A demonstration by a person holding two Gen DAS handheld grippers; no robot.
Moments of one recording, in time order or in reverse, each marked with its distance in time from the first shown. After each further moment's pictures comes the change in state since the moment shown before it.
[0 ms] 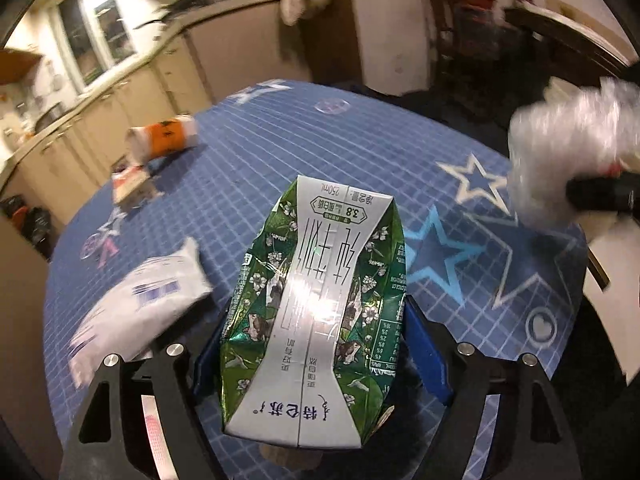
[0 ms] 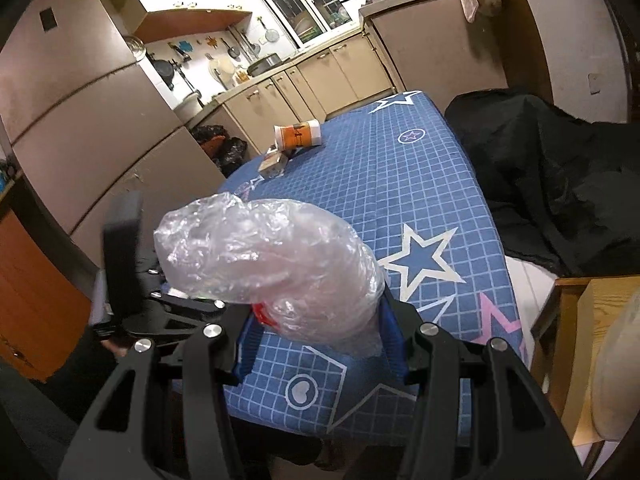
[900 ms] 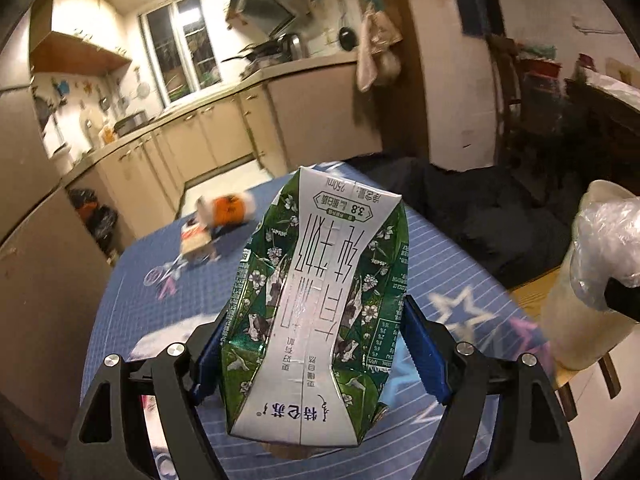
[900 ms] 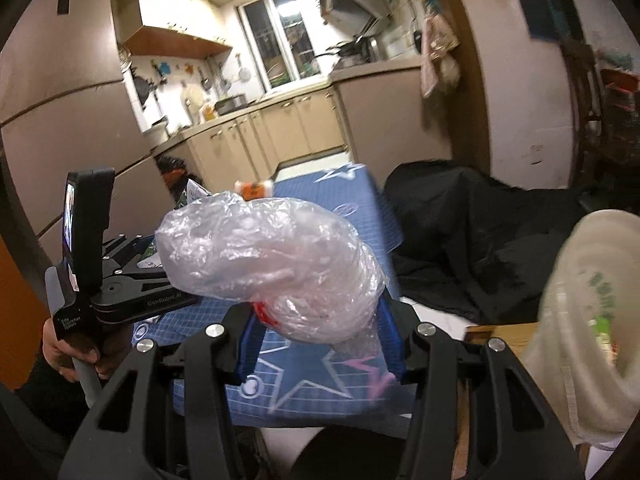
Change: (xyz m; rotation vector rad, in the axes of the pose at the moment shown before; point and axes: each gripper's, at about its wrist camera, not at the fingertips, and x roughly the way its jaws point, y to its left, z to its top) left arm -0.070 -0.061 0.066 -0.159 -0.198 0.216; right arm -0.093 0.004 0.005 -0.096 -0.207 -0.255
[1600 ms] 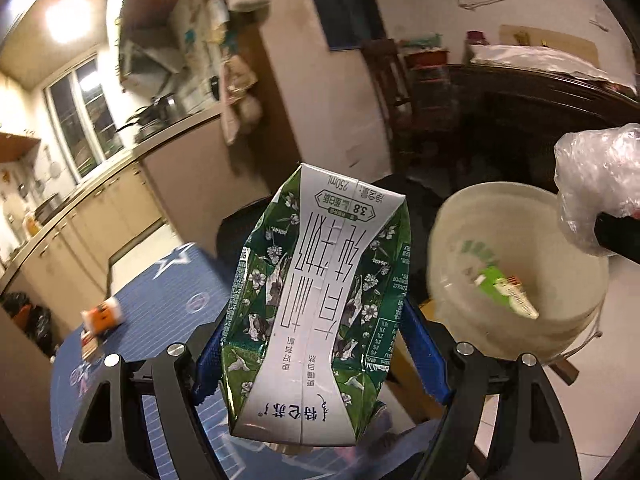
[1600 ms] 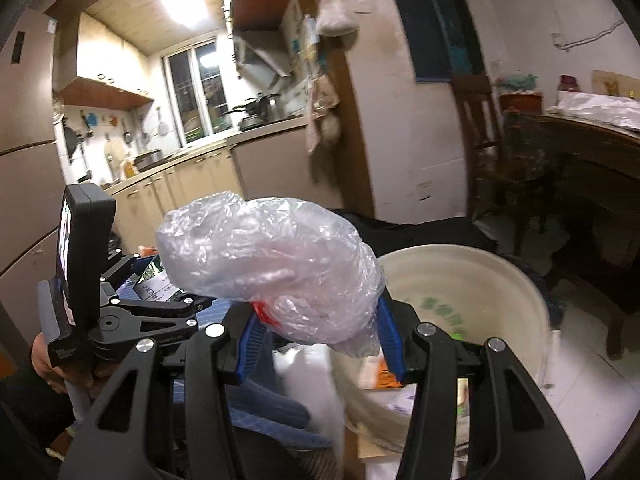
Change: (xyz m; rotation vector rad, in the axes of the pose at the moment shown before) left arm -0.025 -0.202 0.062 0.250 -0.109 -0.259; right arm -0.119 -0.118 0.001 0.081 -0.188 -0.318
